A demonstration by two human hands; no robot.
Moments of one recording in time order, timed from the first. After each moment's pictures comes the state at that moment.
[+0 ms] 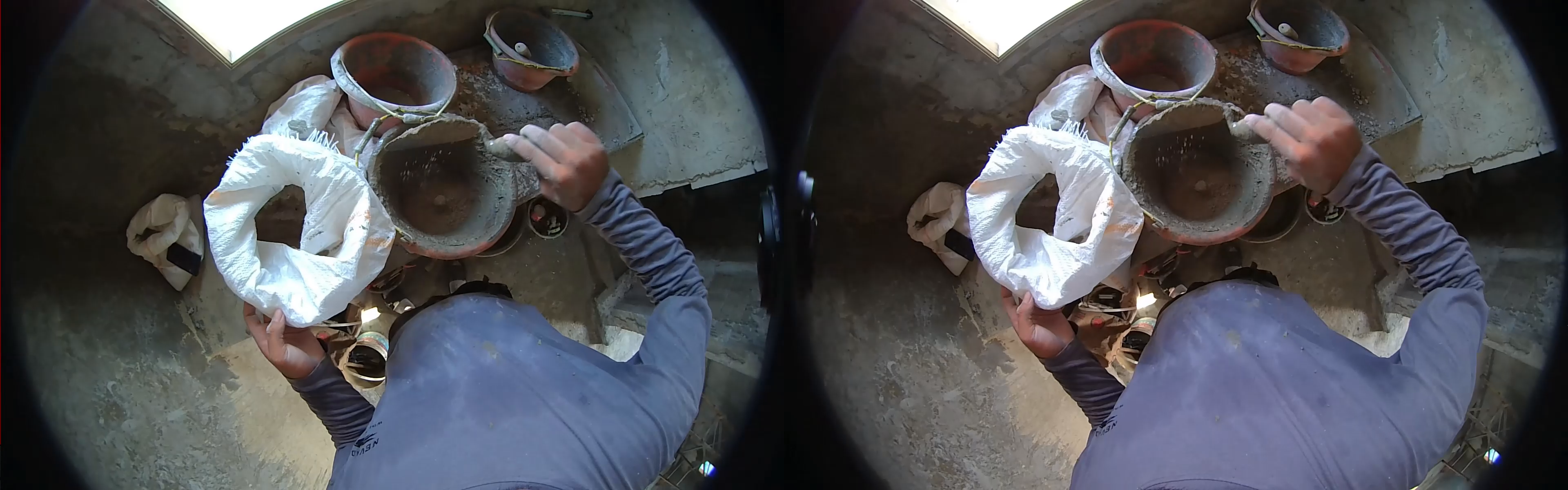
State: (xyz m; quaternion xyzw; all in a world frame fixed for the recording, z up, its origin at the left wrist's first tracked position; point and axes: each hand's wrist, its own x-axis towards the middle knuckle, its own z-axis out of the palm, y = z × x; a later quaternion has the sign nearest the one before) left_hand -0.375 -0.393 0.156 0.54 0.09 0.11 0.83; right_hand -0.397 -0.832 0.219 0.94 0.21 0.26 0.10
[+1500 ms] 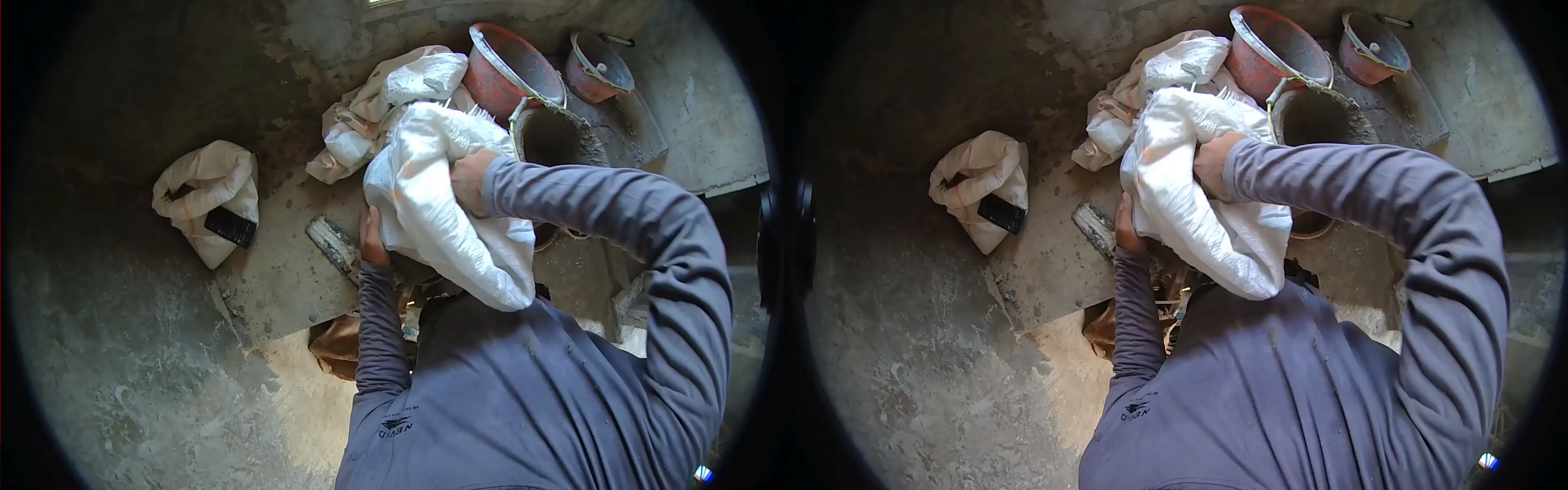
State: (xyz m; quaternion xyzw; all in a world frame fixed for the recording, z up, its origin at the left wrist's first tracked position) left_hand -0.209 -0.265 -0.040 0.55 0.00 -0.15 0.82; right_hand -0.220 -0.499 0.147 0.95 0.21 -0.22 0.07
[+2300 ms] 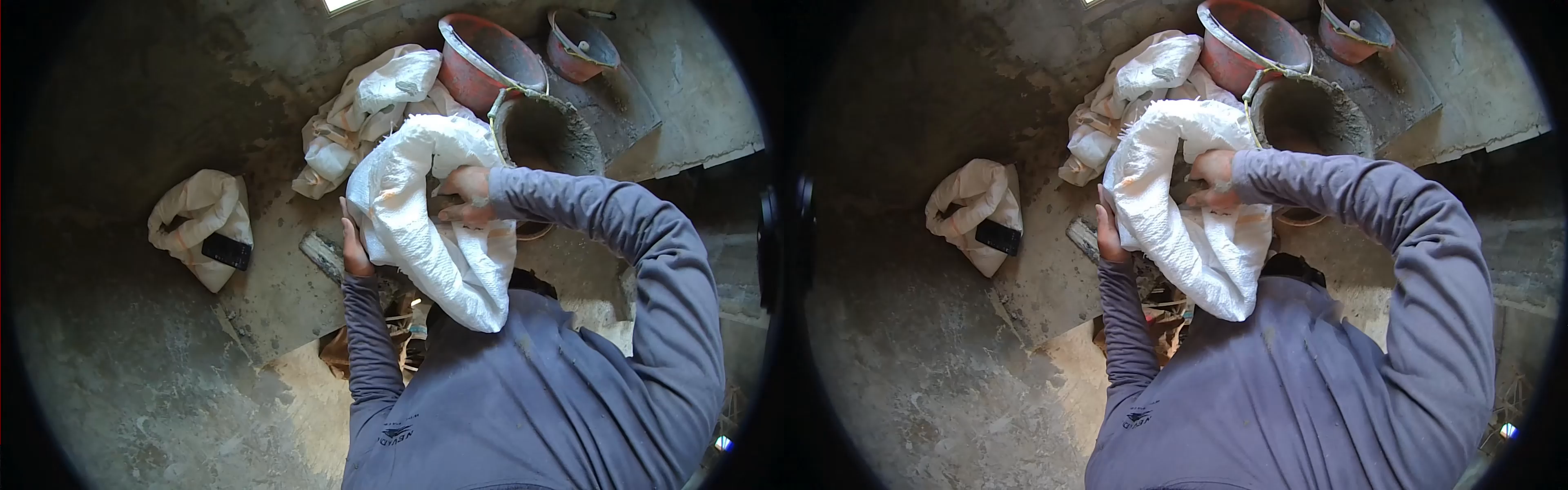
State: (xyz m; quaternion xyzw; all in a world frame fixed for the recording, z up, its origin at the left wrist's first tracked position) left_hand -0.201 -0.269 -0.025 0.42 0.00 -0.25 0.88; right_hand -0.239 -0.545 0.102 0.92 0.13 -0.23 -0.28
